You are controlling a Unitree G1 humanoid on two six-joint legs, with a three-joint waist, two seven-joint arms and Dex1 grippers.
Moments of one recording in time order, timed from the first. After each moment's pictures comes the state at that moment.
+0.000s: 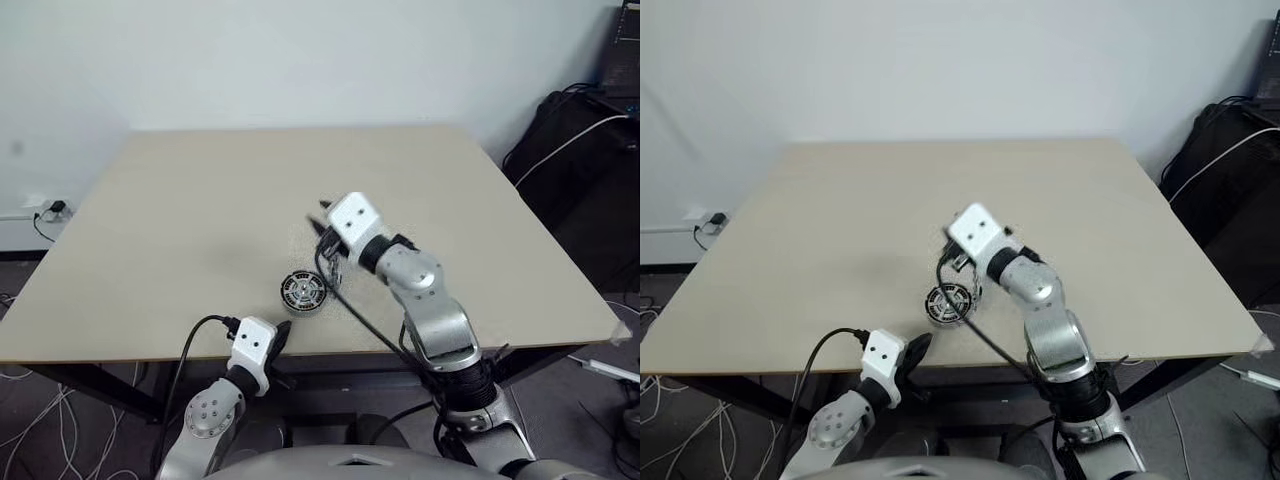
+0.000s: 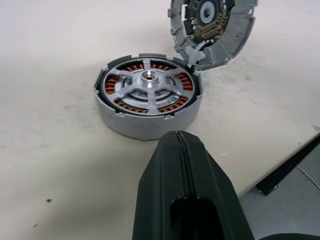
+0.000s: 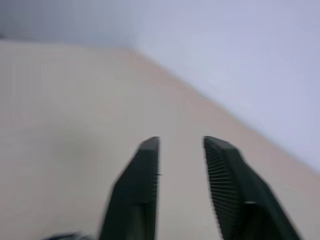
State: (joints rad) left arm 0.40 0.18 -0.28 -0.25 -0.01 0.10 -0.32; right arm -0.33 -0.10 0.22 -0.34 -0.24 0.54 0.41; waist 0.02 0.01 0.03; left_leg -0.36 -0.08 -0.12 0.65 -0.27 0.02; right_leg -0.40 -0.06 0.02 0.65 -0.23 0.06
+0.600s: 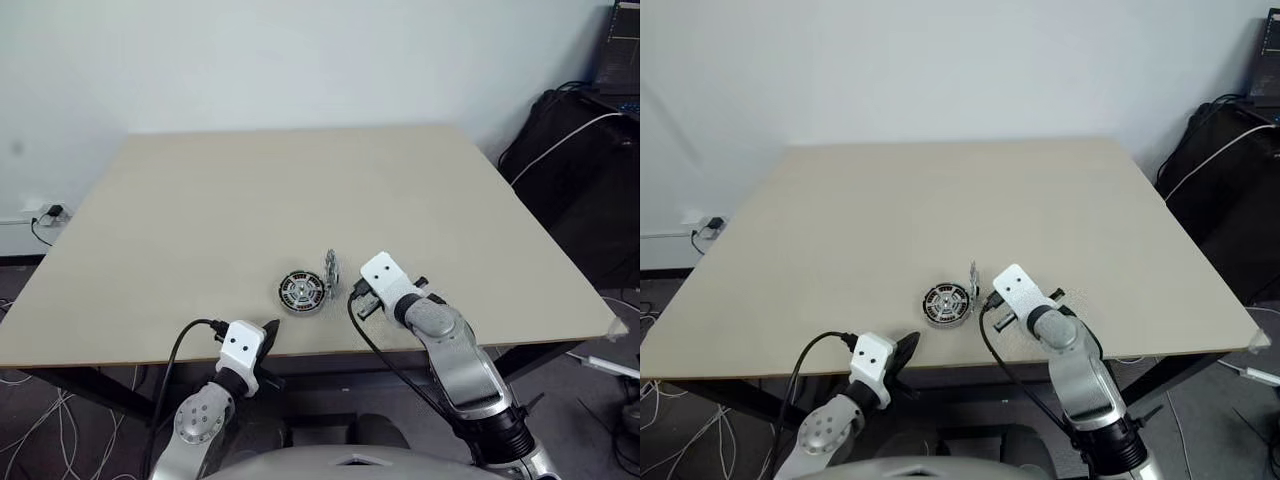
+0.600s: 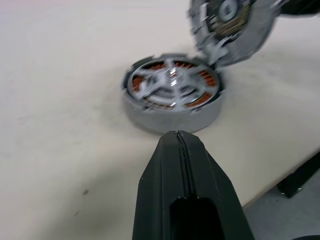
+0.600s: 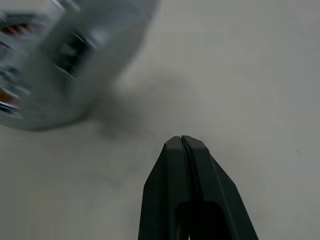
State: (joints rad) left arm 0.42 0.20 -0.24 -0.18 0.00 -0.01 -0.29; right arm -0.08 -0.28 0.30 -0.42 -0.28 0.85 0.46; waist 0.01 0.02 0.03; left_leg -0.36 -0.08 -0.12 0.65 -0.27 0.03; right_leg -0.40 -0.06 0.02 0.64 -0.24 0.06
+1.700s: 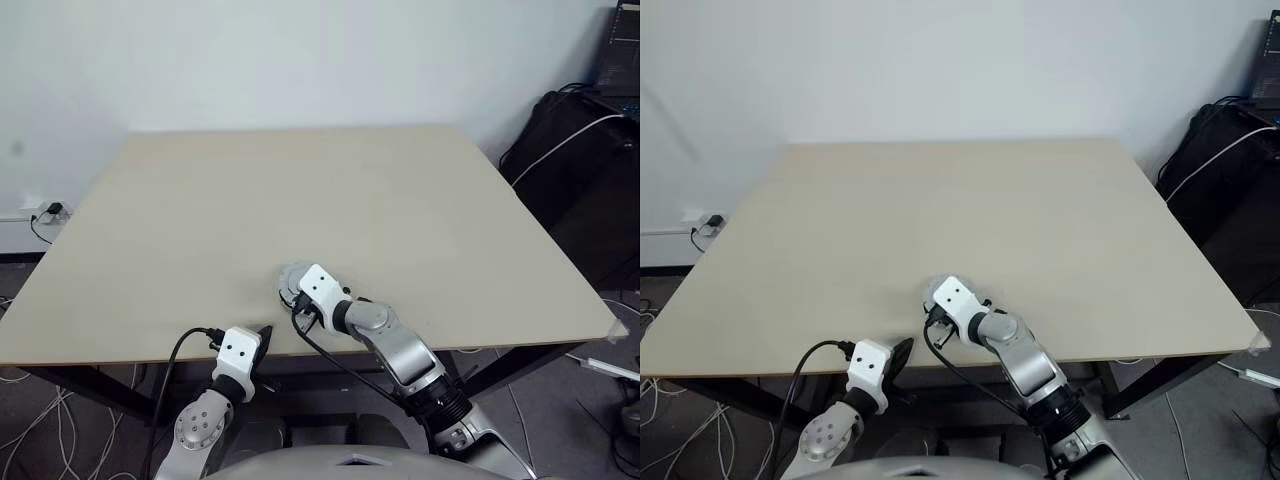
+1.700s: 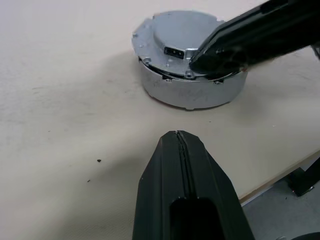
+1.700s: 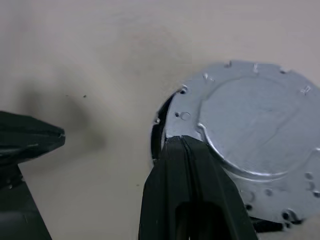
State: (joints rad) left arm 0.43 0.18 -0.22 -0.12 0.02 -0.06 -0.26; right arm -0.23 -0.12 0.47 -0.01 -0.09 0.61 0.51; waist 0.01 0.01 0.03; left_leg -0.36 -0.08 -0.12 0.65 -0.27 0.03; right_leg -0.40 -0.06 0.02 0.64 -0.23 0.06
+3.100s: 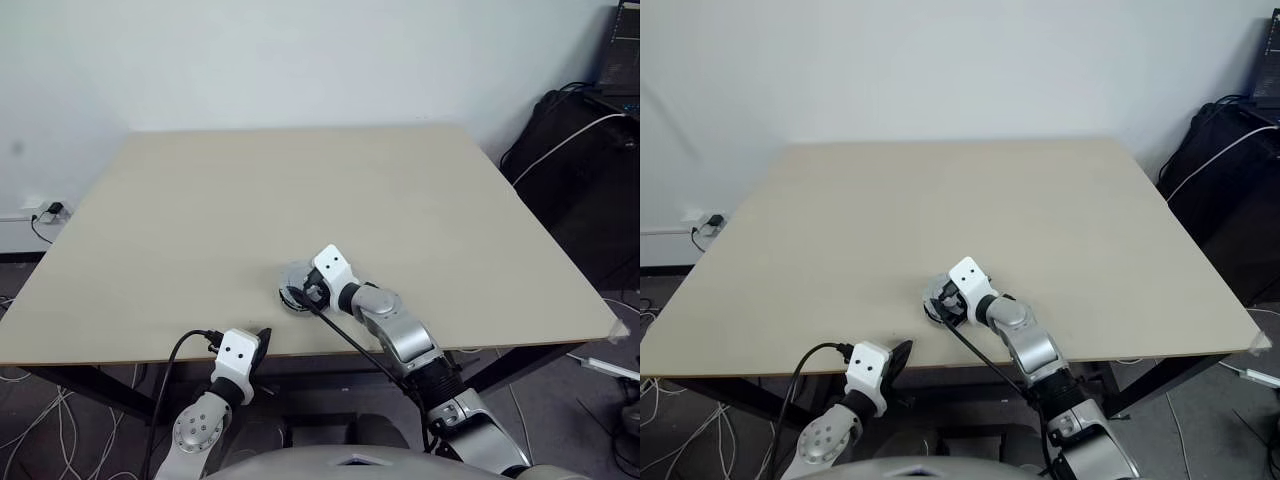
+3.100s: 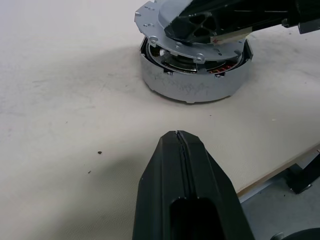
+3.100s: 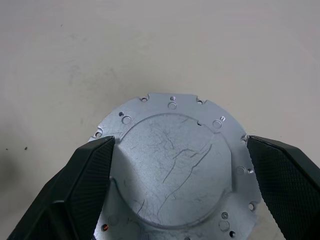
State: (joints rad) left arm 0.45 0.18 -0.21 -0.13 0.02 -0.05 -0.27; right arm -0.30 -0.09 0.35 0.20 -0.02 0.39 0.45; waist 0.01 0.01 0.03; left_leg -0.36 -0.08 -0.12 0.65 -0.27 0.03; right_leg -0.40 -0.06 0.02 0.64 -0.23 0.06
